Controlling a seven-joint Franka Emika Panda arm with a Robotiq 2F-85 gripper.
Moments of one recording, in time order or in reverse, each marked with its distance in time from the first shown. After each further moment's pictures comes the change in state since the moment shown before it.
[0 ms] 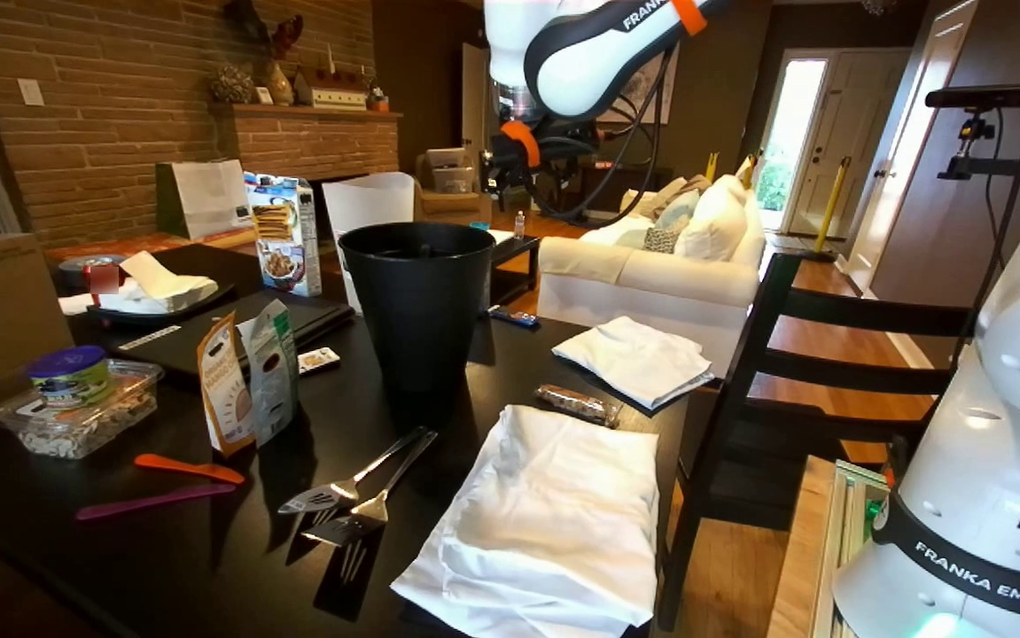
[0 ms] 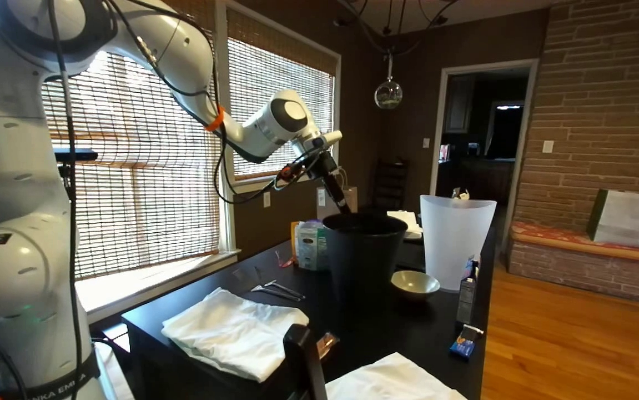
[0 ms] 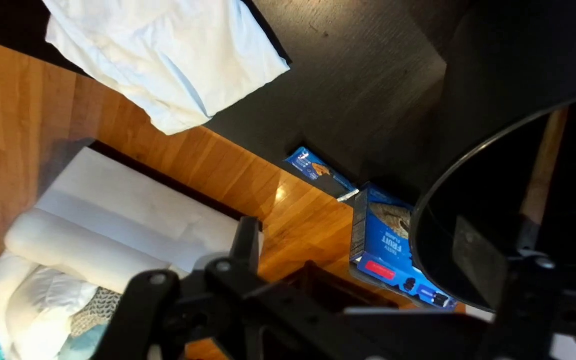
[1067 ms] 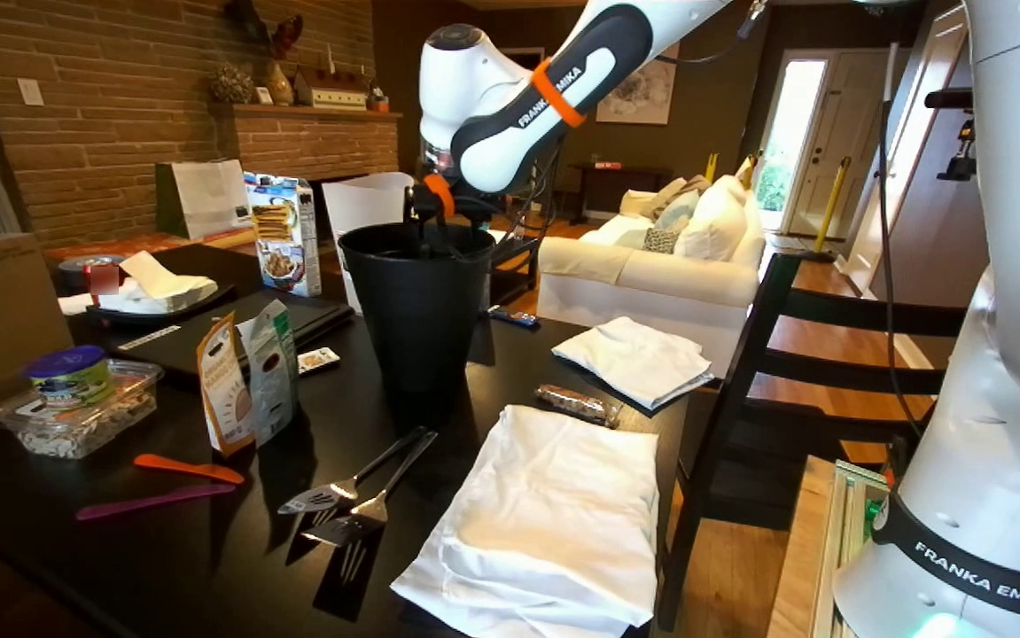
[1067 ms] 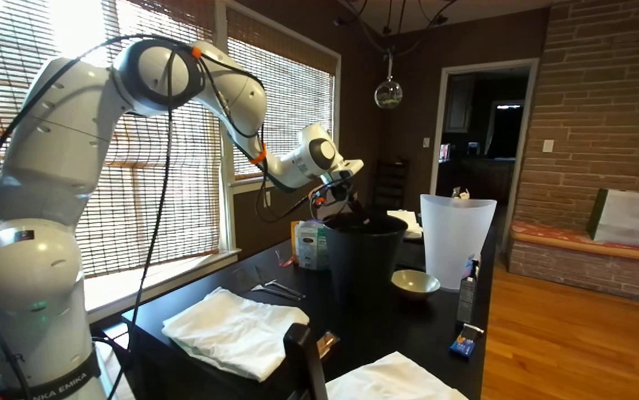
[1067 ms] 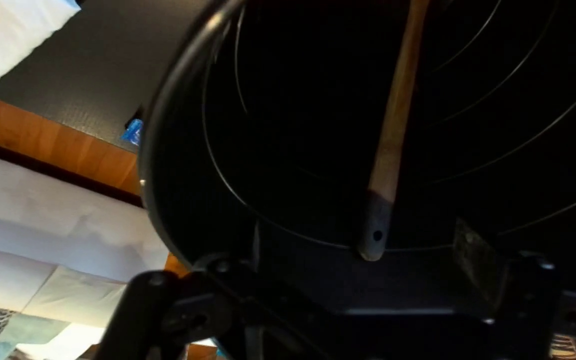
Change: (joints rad) arm 0.225 0.407 -0.220 0.309 0.011 0.288 0.060
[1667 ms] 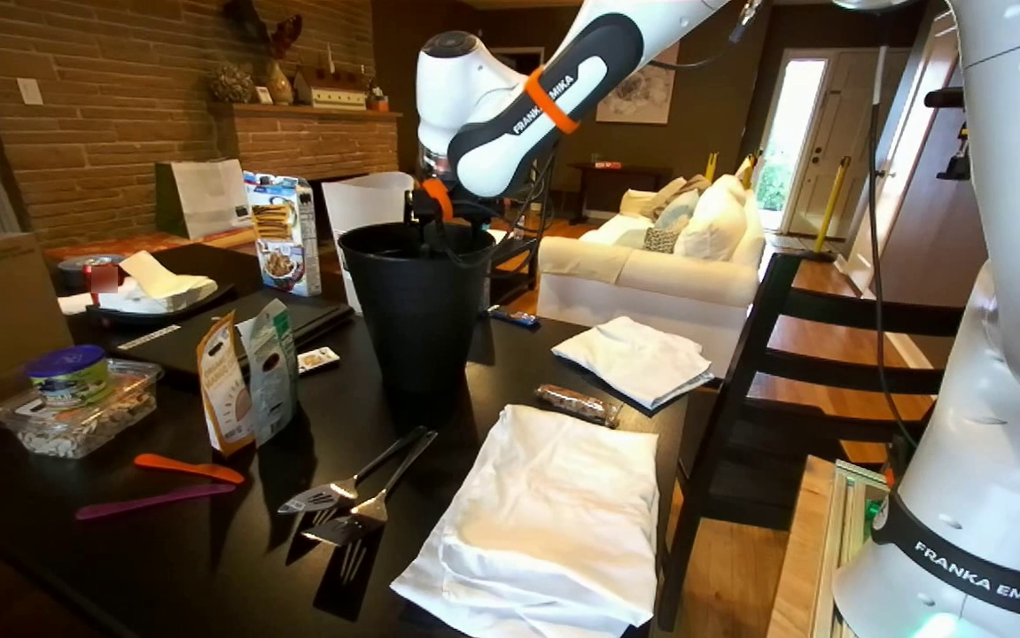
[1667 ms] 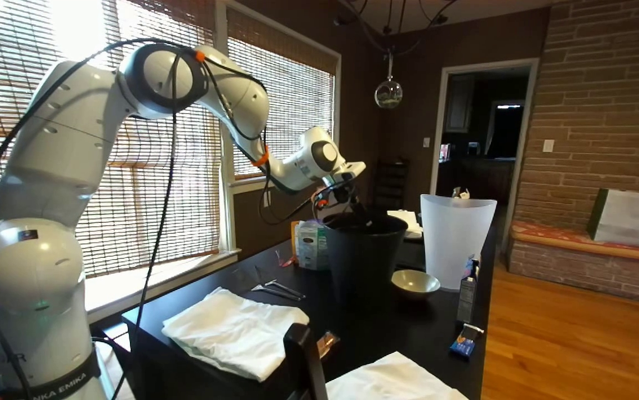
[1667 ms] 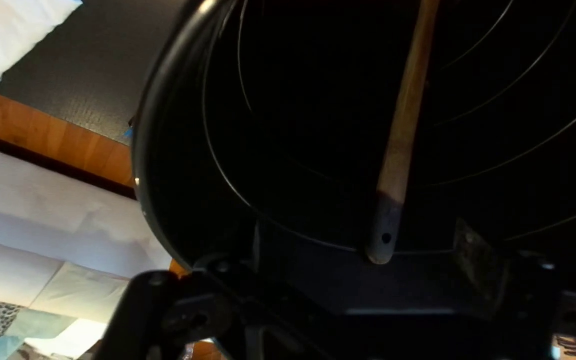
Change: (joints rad) arm 0.032 0.024 -0.042 0.019 0.002 -0.003 0.000
